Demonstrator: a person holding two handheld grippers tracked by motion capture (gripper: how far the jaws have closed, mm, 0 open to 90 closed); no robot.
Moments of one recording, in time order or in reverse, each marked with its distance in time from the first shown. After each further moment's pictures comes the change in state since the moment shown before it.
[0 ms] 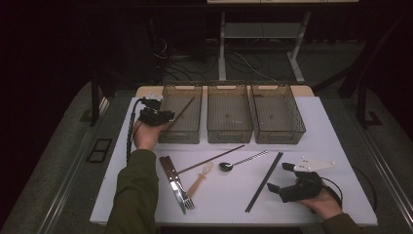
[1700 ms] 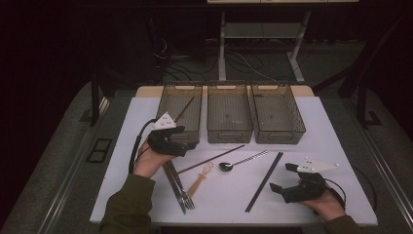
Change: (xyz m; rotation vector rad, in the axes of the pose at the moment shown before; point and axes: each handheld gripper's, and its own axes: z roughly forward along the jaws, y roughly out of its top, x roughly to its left) left arm -0.085 -0.042 -0.048 -0.124 -0.319 0.292; right arm -0.001 -0.003 -0.007 -0.007 -0.024 0.013
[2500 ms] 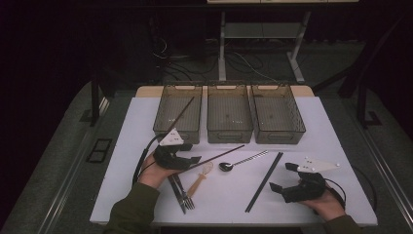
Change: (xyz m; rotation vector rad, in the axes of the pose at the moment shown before) left arm -0.020 -0.029 0.016 0.106 -0.054 0.016; right arm 0.000 0.001 0.000 -0.005 0.000 -0.005
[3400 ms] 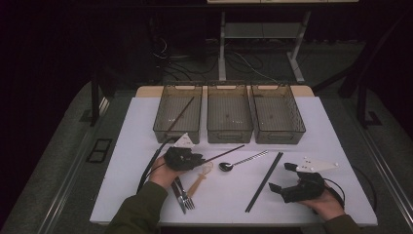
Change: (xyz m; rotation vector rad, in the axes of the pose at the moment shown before) left arm 0.002 -0.008 0.036 0.122 -0.035 0.003; right arm 0.000 0.001 0.002 0.005 0.007 -0.006
